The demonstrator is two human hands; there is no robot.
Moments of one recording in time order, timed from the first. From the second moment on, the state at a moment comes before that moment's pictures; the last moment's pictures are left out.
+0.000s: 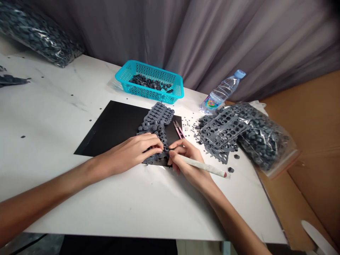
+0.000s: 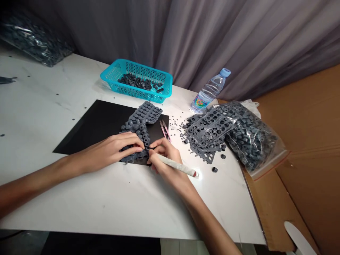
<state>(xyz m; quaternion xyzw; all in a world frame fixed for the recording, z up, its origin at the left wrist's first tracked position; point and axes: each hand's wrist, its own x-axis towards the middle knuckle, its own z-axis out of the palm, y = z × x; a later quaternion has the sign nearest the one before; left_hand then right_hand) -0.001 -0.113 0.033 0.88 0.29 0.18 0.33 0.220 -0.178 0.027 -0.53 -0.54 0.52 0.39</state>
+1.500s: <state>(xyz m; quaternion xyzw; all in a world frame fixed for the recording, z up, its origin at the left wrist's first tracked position) 0.007 -0.115 0.035 0.73 0.40 0.37 0.41 0.211 -0.186 0.033 -0.57 -0.65 0.37 0.33</state>
